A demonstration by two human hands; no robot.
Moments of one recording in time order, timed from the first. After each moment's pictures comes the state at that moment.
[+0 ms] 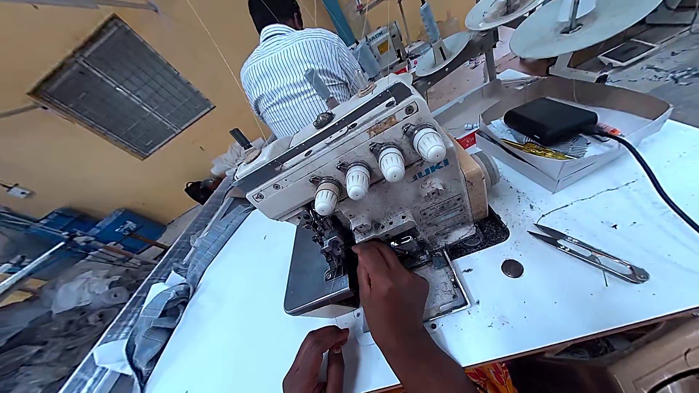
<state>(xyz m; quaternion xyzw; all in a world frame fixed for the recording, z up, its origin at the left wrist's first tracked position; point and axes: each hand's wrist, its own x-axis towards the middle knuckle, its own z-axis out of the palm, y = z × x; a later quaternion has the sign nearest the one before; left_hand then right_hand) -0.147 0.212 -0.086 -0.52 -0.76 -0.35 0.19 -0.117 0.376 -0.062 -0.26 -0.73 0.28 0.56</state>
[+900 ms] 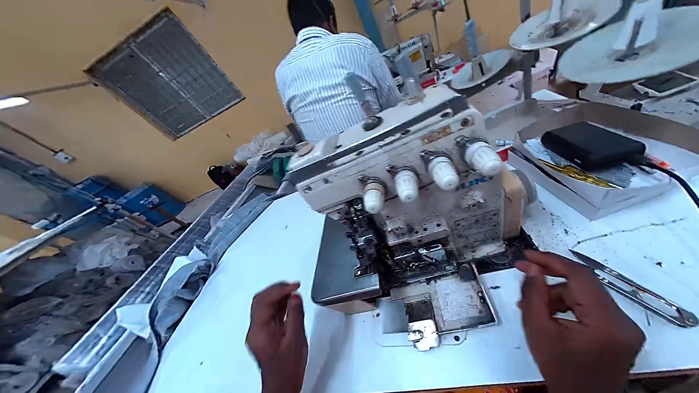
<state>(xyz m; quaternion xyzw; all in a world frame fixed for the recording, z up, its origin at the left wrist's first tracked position) -0.191 0.204 -0.046 -0.36 -0.76 -0.47 0.26 -0.004 0.468 -0.082 -0.26 -0.74 0.30 0.55</state>
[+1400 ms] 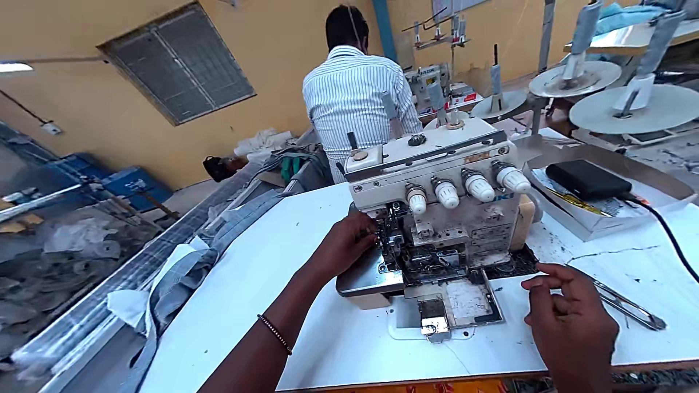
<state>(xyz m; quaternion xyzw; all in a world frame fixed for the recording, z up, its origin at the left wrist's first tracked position) -0.262 0.277 0.025 -0.56 -0.79 -0.25 0.04 0.000 0.468 -0.089 -0.28 -0.71 0.37 0.52</state>
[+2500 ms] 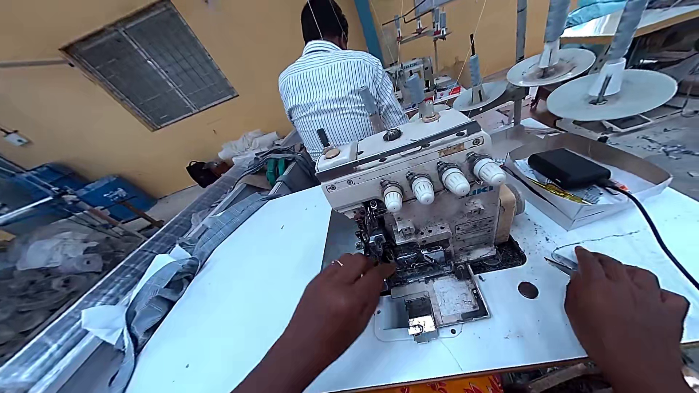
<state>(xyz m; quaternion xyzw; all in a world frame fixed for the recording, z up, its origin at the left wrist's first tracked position) -0.174 0.263 0.013 -0.61 -0.74 -0.13 0.26 0.039 0.525 -0.086 -0.40 -0.86 0.04 0.31</state>
